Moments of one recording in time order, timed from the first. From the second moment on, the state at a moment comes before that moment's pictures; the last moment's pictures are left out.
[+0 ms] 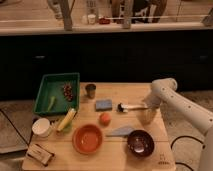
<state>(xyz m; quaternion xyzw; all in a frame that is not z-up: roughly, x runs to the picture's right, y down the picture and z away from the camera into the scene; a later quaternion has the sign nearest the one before) 0.278 0.150 0.906 -0.30 -0.07 -0.03 0.95</state>
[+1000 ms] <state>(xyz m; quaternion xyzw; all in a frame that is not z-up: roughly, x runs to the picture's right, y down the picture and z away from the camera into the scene) 0.260 0.144 0.905 -0.31 -0.09 -0.06 0.94</state>
